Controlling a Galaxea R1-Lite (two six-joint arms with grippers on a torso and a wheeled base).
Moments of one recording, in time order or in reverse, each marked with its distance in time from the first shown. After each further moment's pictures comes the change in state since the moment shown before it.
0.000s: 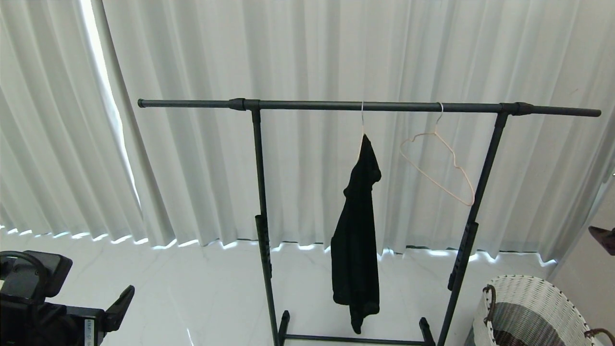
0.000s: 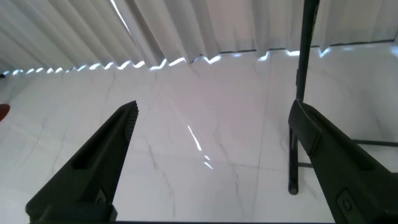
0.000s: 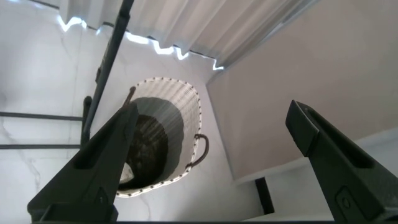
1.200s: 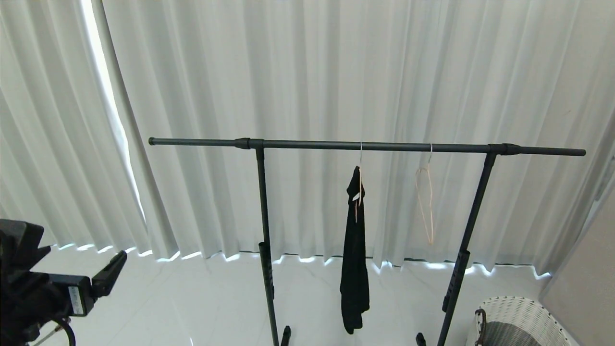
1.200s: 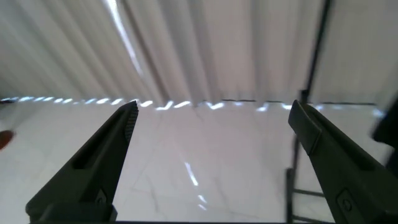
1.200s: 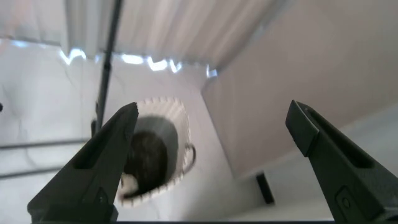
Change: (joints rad) left arm 0.071 -0.047 -0.094 -0.006 -0.127 -0.028; right arm -0.037 -0.021 -0.253 0.297 -0.016 0.117
